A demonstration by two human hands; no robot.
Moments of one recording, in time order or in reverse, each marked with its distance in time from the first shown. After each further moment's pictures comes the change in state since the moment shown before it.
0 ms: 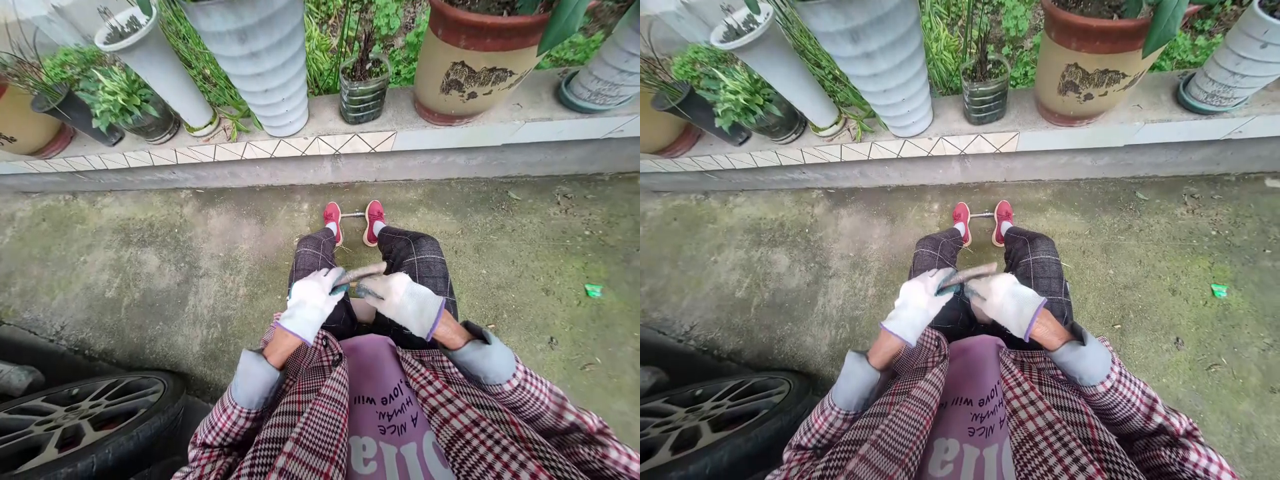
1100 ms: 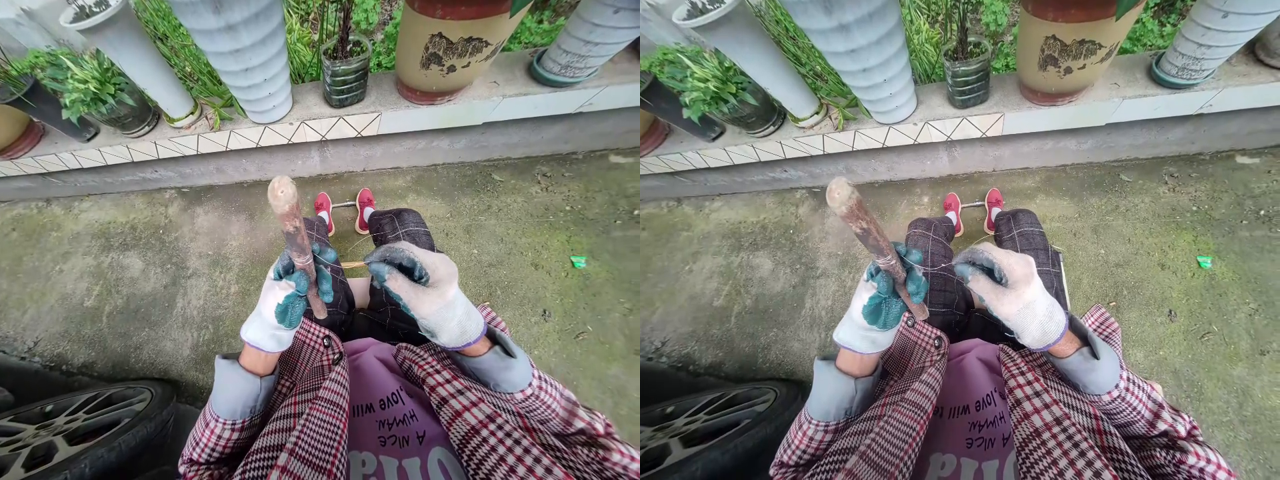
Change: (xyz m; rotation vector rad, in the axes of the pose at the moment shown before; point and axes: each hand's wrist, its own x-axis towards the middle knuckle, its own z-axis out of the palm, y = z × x) left_hand -0.053 -0.008 0.003 -1.379 0.116 0.091; right_hand -0.052 -0.057 0.005 0.396 0.537 0.066
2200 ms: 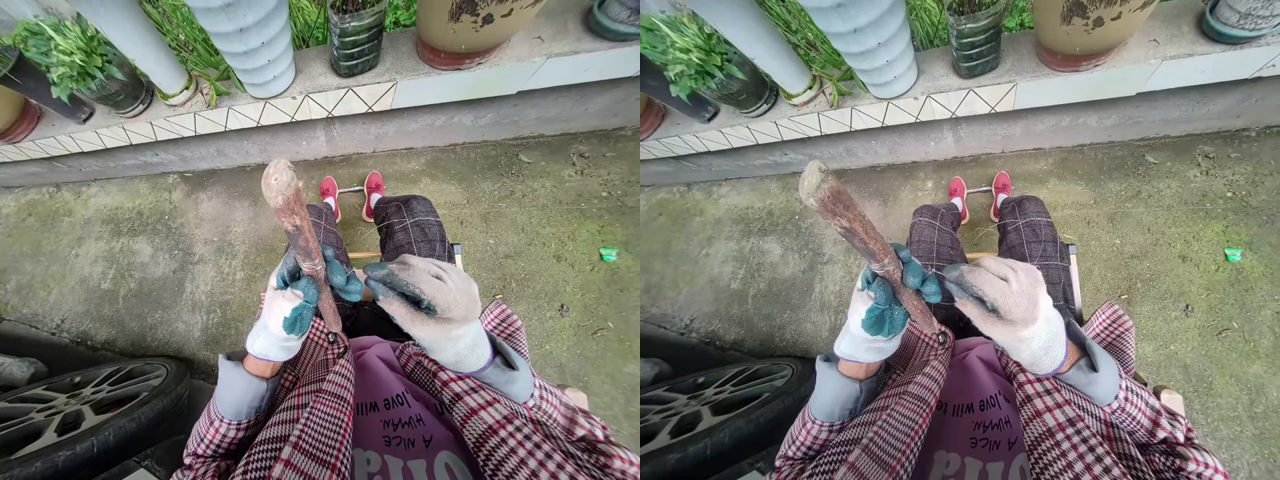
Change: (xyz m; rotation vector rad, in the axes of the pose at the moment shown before) left_hand -0.015 -0.002 0.015 -0.166 0.006 -0.041; right_hand -0.010 0.002 0.008 -0.343 0.078 -0.455
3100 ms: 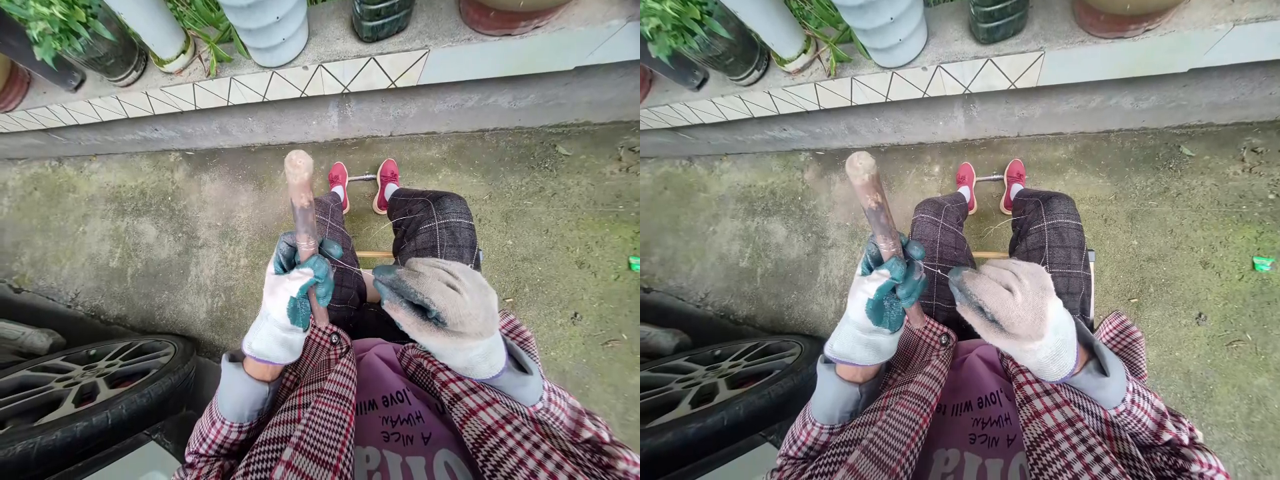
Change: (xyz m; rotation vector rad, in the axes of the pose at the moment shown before) left_hand 0.027 0.013 0.004 0.011 0.174 -0.026; right_hand 0.020 0.015 0.007 -0.098 -0.053 -0.064
